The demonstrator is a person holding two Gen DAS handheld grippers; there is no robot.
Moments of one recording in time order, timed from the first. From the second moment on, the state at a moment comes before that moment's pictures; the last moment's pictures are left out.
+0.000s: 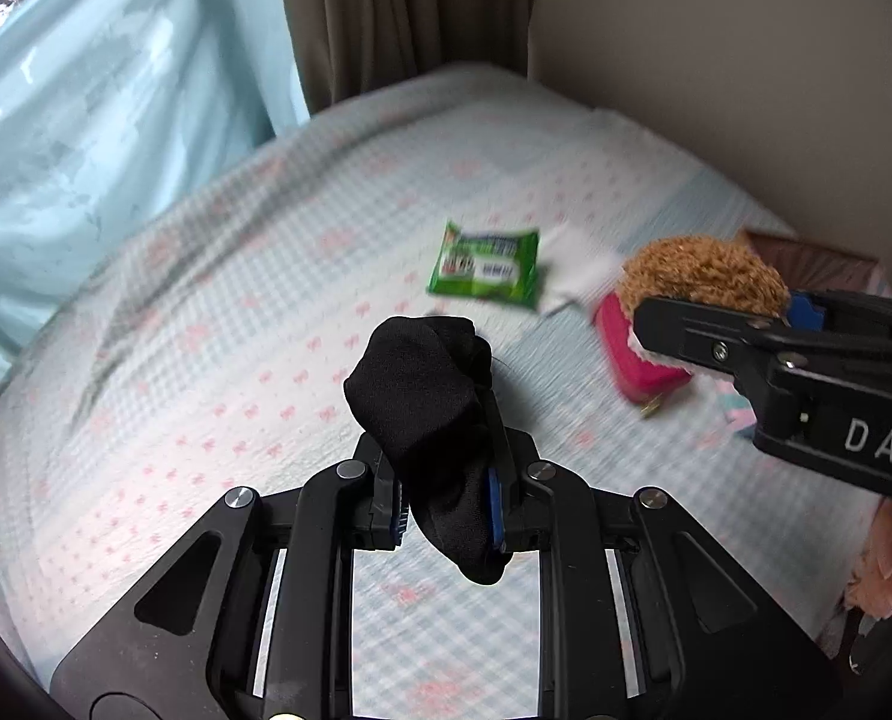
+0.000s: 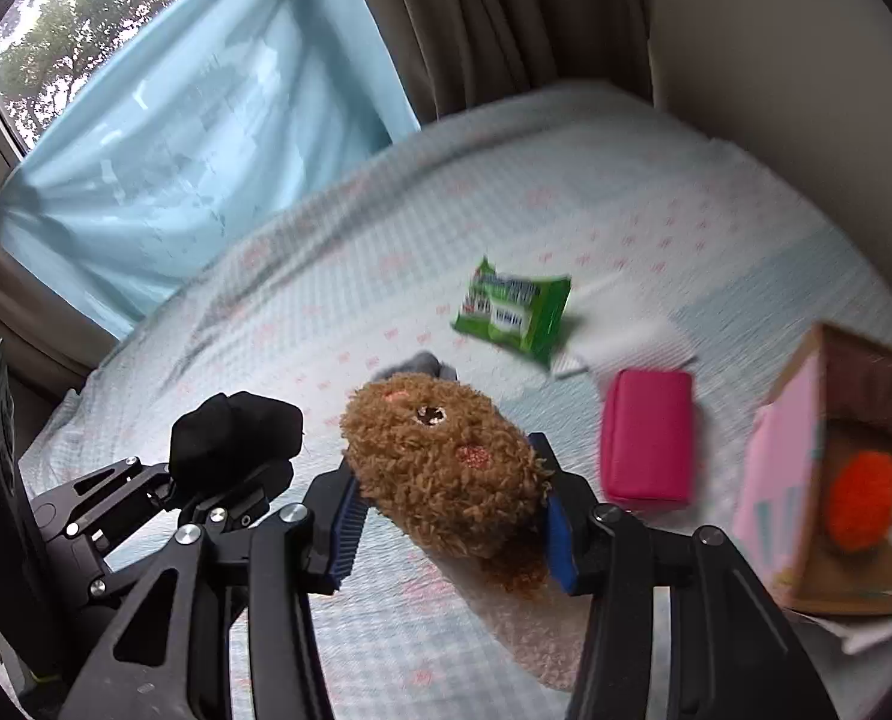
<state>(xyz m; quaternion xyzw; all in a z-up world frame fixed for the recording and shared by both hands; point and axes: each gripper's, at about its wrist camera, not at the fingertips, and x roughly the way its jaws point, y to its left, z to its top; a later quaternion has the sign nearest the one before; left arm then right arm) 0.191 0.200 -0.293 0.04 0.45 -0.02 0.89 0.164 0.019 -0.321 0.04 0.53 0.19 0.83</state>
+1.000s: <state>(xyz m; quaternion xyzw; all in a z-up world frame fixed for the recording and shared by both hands) 0.228 -0.094 -0.211 0.01 0.47 -0.12 0.88 0.147 -0.255 -0.185 0.04 0.51 0.05 0.86</state>
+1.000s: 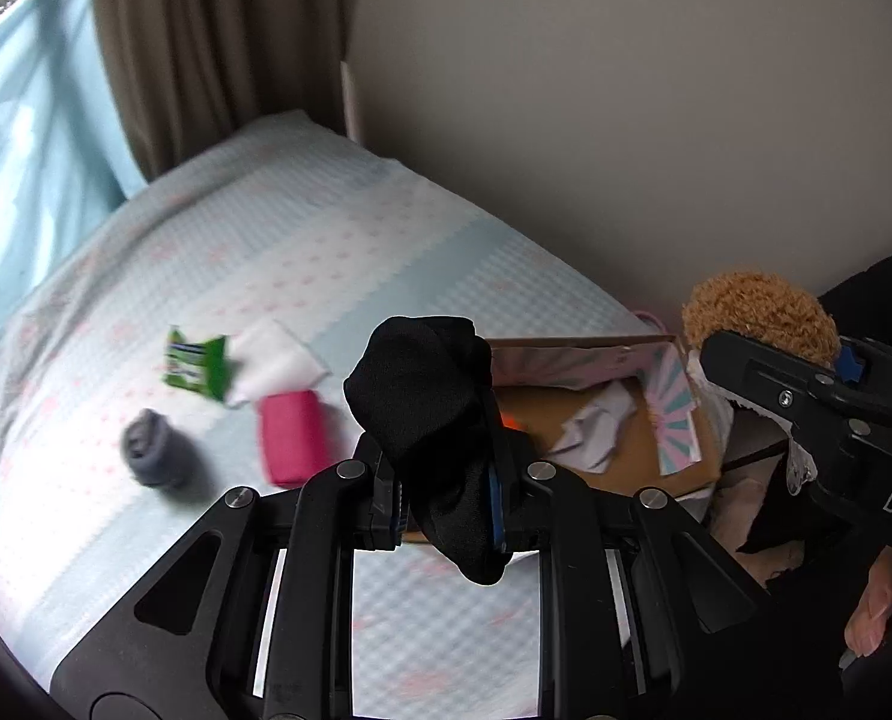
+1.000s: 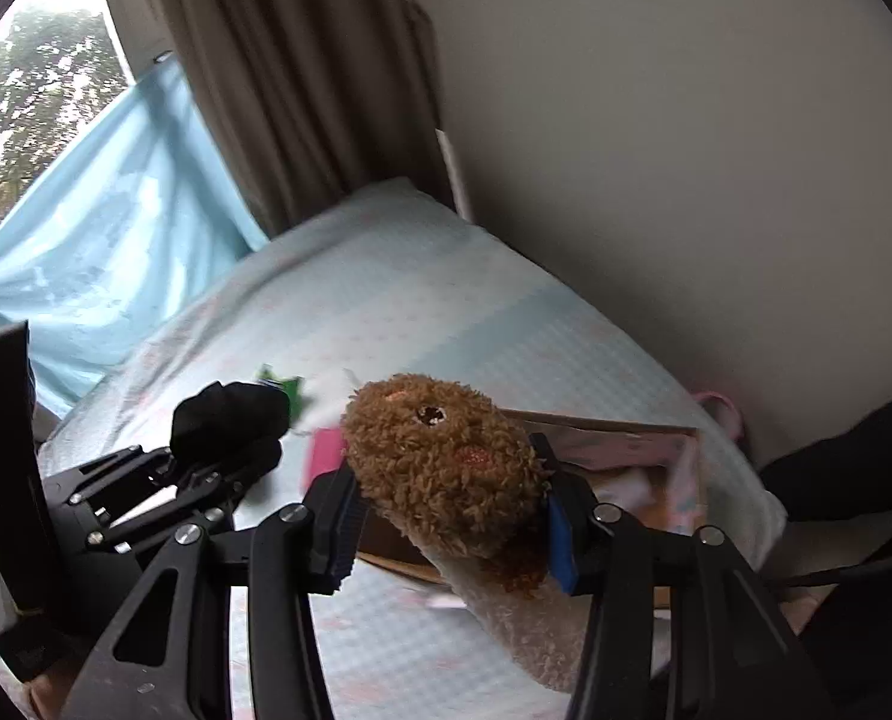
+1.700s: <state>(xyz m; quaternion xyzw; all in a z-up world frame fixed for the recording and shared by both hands) 0.318 -0.214 -0.373 0.05 0.60 -0.10 0.79 0.204 -0.375 -0.331 0.11 0.62 0.05 0.77</state>
